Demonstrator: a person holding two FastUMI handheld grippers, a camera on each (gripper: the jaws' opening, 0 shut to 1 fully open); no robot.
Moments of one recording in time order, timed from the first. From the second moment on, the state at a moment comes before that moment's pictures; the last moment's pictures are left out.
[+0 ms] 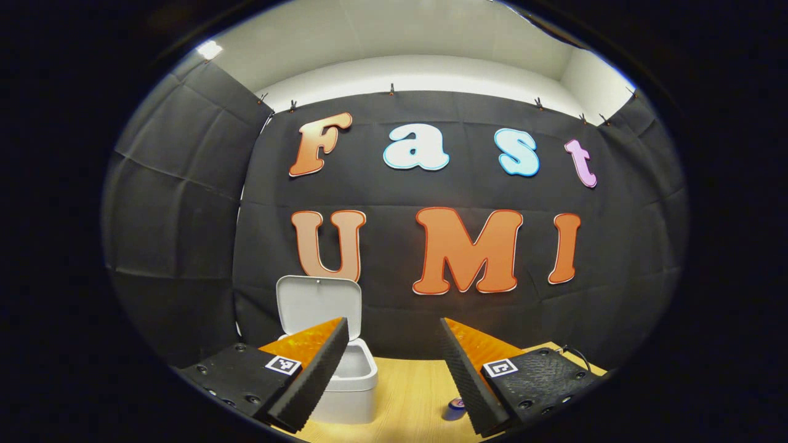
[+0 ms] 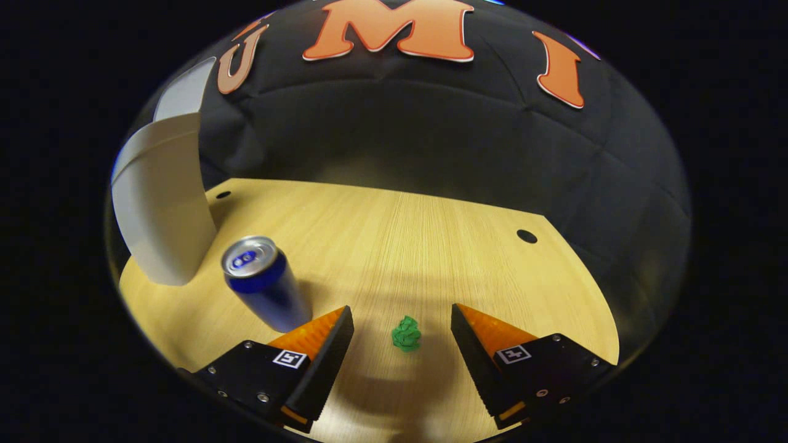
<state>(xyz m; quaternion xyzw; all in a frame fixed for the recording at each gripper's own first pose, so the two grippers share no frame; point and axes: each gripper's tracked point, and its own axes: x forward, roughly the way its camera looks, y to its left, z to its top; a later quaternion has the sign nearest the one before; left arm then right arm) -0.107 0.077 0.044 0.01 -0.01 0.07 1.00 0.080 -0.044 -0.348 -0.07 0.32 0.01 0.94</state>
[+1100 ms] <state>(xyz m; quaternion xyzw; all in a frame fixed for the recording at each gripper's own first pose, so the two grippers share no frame) -0.092 0.102 -0.001 -0.02 0.04 0.06 1.00 0.081 -0.028 -0.257 0.02 0.27 0.04 0.96</state>
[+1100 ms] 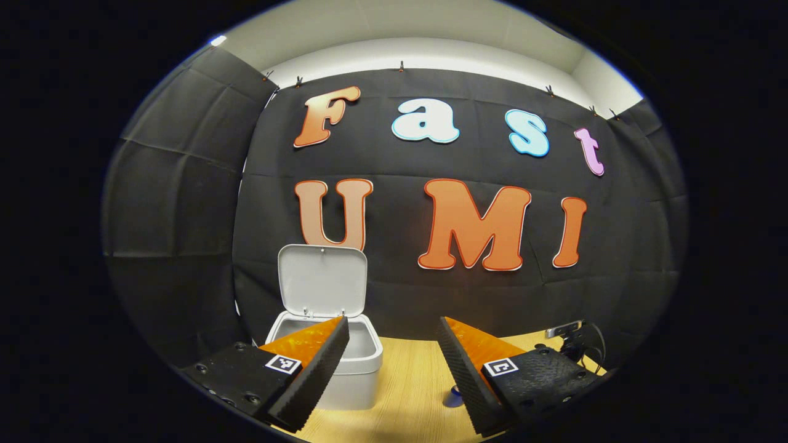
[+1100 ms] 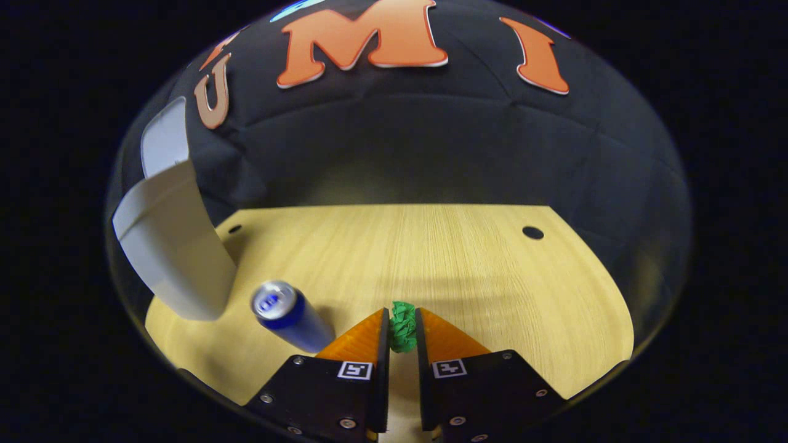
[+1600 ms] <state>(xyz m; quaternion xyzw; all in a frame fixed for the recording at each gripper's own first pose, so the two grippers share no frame) -0.119 0.168 0.005 -0.04 0.02 0.11 0.99 0.101 0.153 -0.040 0.04 0.09 0.22 0.97</state>
